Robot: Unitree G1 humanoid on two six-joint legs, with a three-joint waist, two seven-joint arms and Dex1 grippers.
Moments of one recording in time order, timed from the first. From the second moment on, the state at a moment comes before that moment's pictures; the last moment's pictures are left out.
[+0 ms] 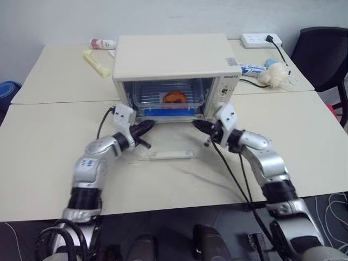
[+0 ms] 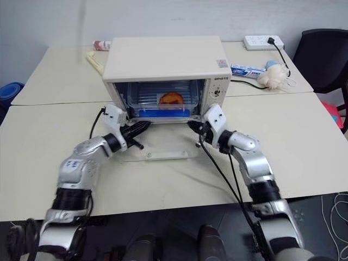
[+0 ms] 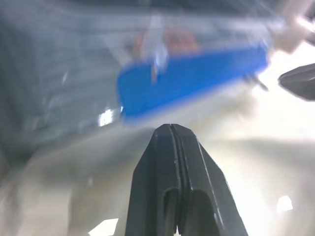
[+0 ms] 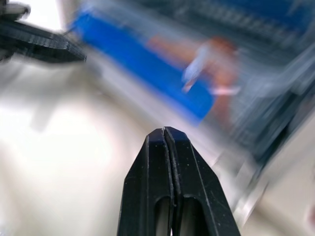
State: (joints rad) left arm -0.44 0.46 0.08 -0.04 -0.41 0.61 -0.55; right arm -0.53 -0.45 0.10 0.10 0.27 0.25 0.80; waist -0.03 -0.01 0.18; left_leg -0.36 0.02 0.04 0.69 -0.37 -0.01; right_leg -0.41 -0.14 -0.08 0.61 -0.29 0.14
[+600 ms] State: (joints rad) left arm -0.06 0.83 0.40 -0.13 -0.61 0.21 -1.35; right arm -0.43 -0.63 0.03 0.39 0.26 -0.05 1.17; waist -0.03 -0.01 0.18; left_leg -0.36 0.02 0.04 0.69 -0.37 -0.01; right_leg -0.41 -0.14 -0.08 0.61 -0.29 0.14
